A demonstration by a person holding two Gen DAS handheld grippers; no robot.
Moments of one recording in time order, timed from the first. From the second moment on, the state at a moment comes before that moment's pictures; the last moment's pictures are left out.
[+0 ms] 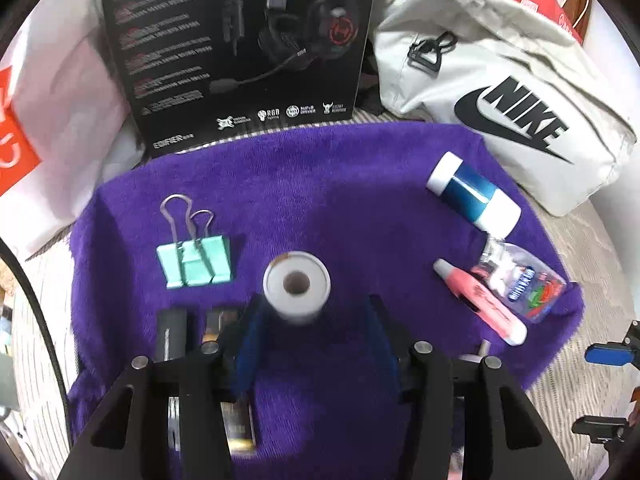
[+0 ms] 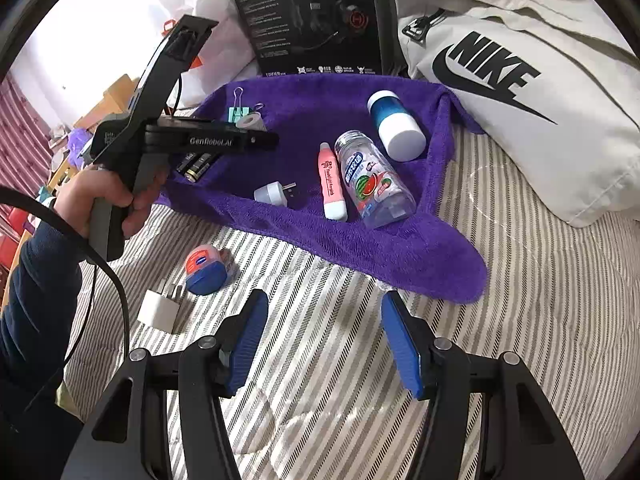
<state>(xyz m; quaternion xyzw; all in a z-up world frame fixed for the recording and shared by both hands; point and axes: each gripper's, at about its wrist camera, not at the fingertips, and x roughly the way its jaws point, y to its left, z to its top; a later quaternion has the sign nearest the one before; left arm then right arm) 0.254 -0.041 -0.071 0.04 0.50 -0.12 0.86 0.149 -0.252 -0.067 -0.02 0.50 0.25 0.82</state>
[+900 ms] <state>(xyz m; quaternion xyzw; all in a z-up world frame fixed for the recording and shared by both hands) 0.085 -0.057 -0.075 0.02 0.52 -0.12 0.84 0.094 -0.283 -0.055 0.02 0.49 0.21 0.84</state>
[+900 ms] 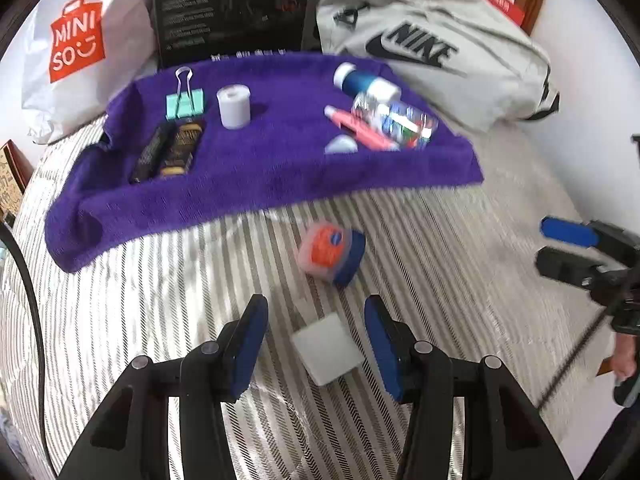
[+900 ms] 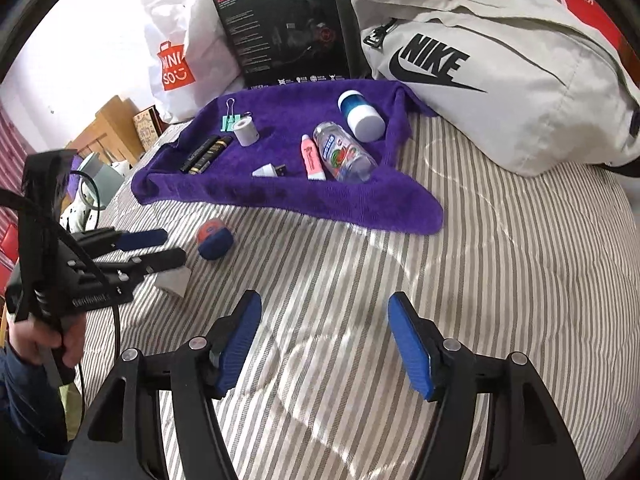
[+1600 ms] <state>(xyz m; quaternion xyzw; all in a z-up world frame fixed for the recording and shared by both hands) 0.071 -0.049 -0.077 0.04 0.50 -0.14 0.85 0.076 -0.259 -0.066 0.00 0.50 0.24 0.83</state>
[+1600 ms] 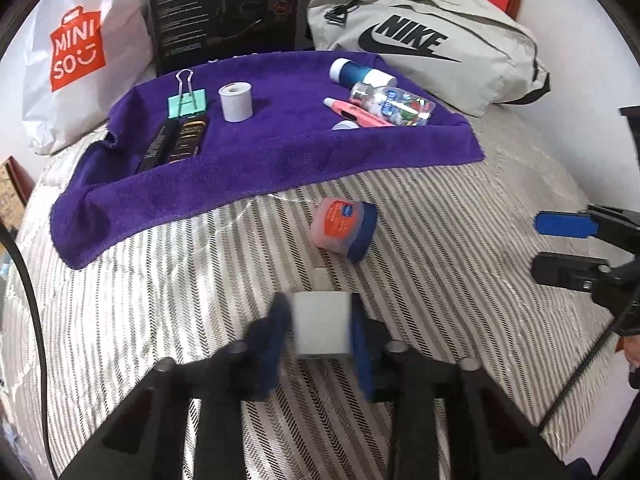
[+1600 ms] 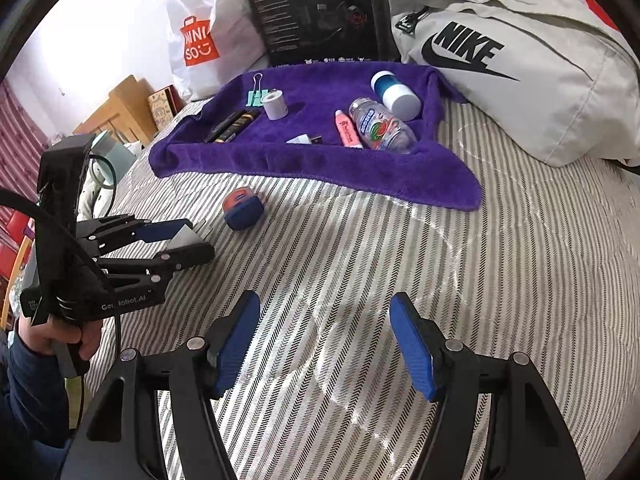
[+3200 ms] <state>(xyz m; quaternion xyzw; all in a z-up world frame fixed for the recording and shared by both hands) 0.063 0.051 -0.082 -0.03 0.50 -0.06 0.86 0.112 -0.151 -0.094 -0.14 0.46 0.30 0.82</state>
